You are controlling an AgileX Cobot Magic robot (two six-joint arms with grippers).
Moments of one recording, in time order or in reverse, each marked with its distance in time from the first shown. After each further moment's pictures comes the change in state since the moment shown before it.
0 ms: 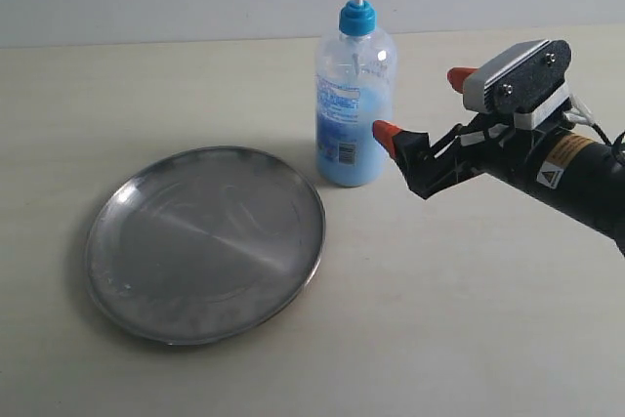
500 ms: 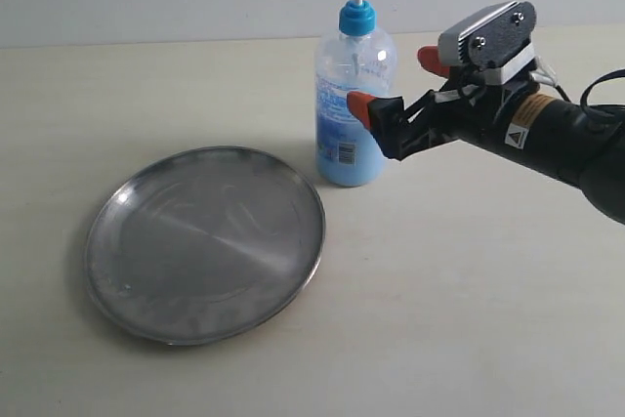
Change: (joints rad) left arm 0.000 0.000 0.000 0.000 0.000 0.000; right arm 0.000 0.056 -0.177 -0.132 0.103 0.196
